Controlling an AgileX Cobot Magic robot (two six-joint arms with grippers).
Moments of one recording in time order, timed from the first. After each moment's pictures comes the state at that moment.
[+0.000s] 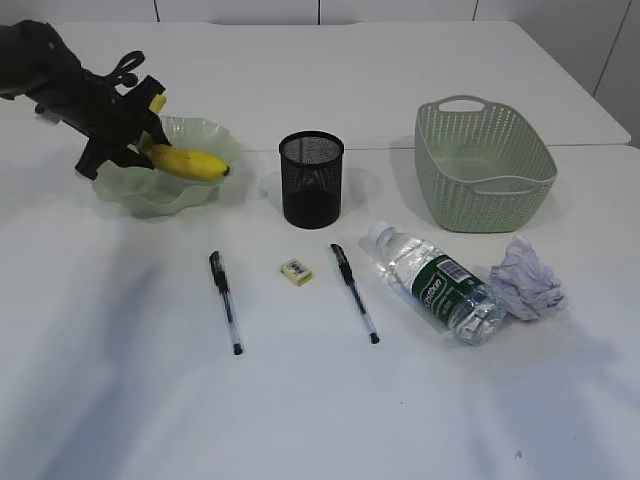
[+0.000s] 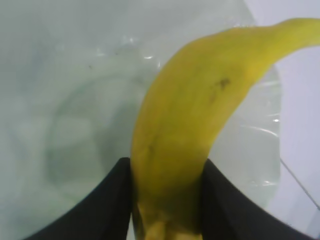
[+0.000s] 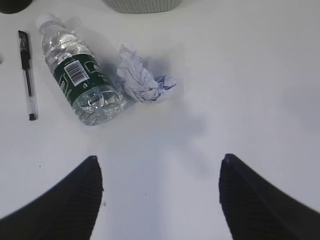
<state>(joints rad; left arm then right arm) -0.05 2.41 -2.00 -0.39 0.63 -0.70 0.02 1.03 -0.89 0.04 0.92 0.04</state>
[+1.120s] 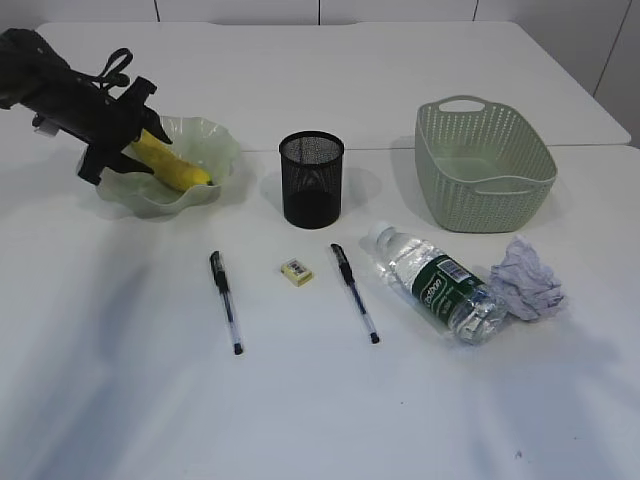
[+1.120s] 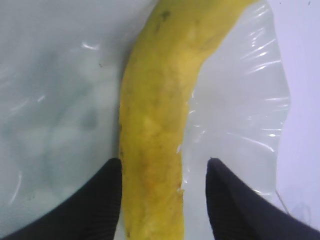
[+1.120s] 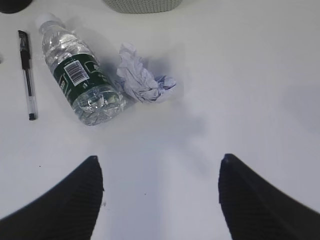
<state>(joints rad) -0.02 2.43 -2.00 -0.53 0.63 -0.69 0.02 1.03 -0.89 0.04 0.92 0.04</state>
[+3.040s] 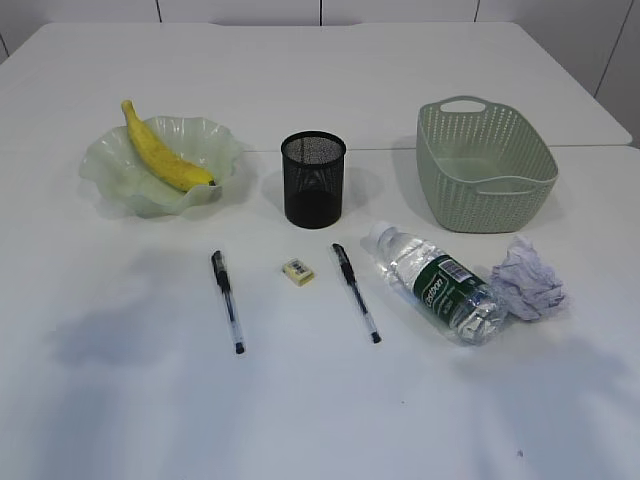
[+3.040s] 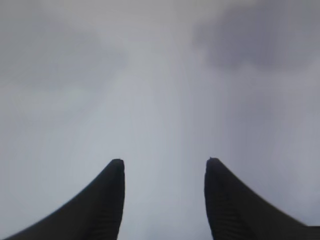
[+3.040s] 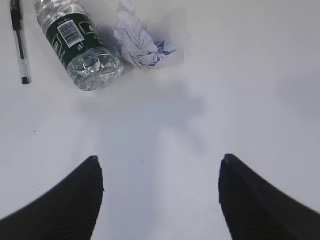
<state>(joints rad) -0.10 1.32 -0.98 0.10 1.06 -0.19 0.02 1.03 -0.89 0.04 1.02 0.01</state>
